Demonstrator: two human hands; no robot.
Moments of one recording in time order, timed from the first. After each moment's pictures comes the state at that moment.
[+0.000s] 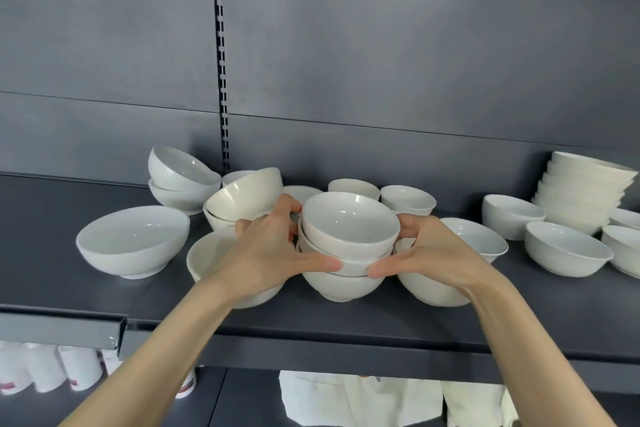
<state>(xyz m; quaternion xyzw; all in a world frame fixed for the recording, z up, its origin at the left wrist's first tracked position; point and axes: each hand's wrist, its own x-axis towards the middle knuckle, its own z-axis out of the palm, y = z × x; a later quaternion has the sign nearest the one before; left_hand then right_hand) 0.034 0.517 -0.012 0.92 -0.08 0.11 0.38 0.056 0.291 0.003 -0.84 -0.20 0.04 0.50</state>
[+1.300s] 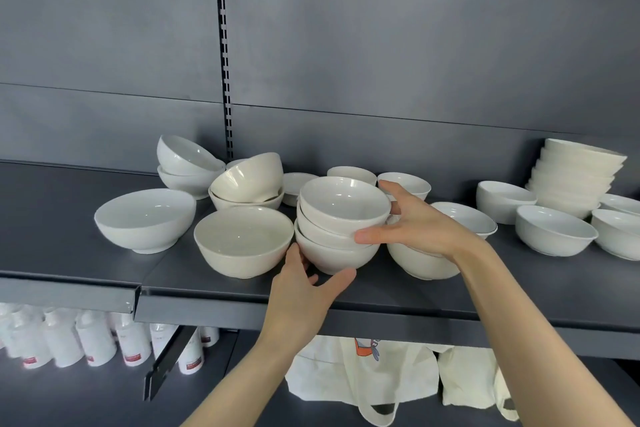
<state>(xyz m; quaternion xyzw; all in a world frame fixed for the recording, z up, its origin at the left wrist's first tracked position) -0.005 0.461 -0.084 0.74 0.01 0.11 0.66 0.054 0.293 0.006 -0.86 -0.18 0.07 0.46</state>
